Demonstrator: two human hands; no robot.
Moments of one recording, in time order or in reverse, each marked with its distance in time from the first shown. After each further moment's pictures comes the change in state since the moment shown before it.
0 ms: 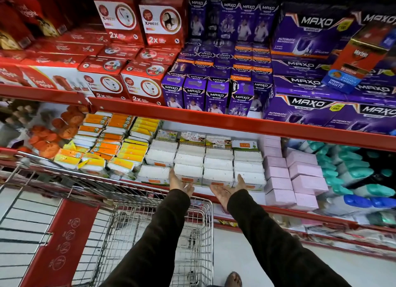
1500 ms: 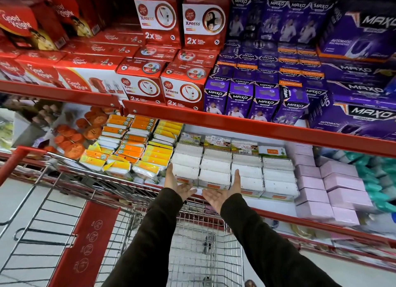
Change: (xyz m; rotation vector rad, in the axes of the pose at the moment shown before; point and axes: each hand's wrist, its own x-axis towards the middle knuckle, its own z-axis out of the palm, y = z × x) left_hand 0.019 0.100 -0.042 0.160 -0.085 -0.064; right_hand 0.022 0.090 0.056 -0.175 -0.052 0.054
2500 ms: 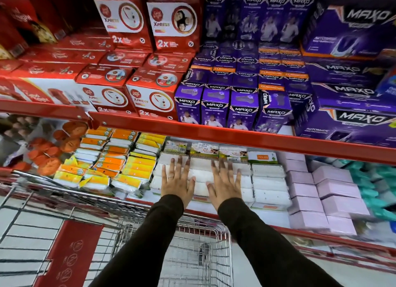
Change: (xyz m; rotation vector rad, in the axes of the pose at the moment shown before) left_hand 0.053 -0.026 0.034 2.123 0.254 0.990; right_hand 0.036 -0.059 -0.015 -2.213 0.276 -1.101
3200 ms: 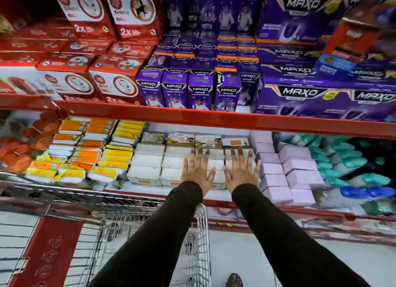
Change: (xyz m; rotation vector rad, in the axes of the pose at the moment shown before) left_hand -0.018 0.118 -0.004 -0.095 -0.085 0.207; right_hand -0.039 0.101 -0.039 -0.122 -0.027 0.288
